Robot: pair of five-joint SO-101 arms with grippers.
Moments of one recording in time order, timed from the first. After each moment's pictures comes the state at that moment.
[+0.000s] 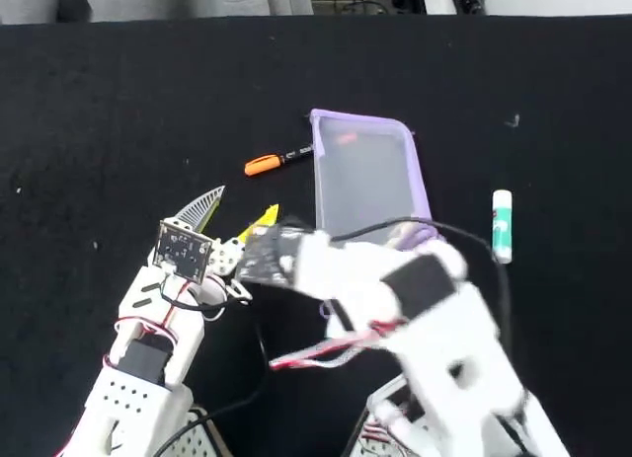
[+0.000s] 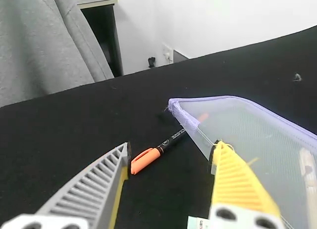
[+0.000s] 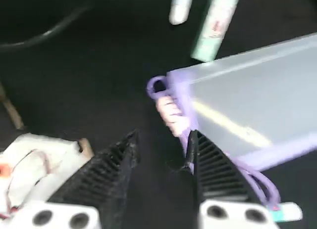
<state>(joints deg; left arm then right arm) 12.0 -86.7 96.7 6.0 -6.8 -32.0 -45.8 33.2 98.9 45.4</state>
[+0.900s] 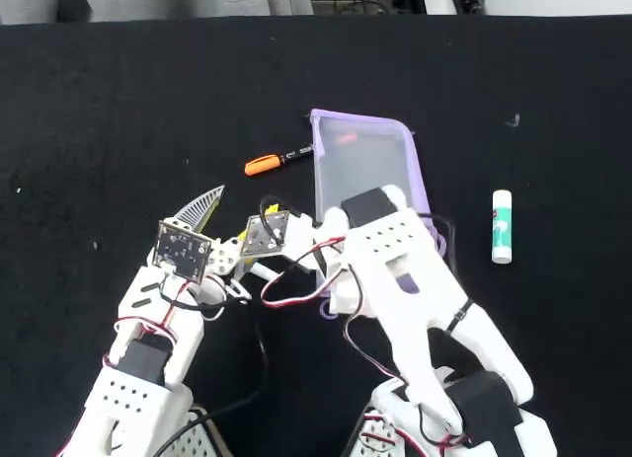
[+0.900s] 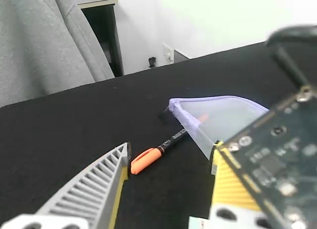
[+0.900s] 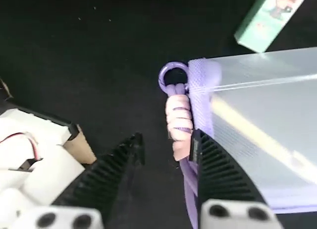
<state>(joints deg) 11.6 -86.7 96.7 6.0 -6.8 -23.6 -19.1 37.1 87.1 58.8</state>
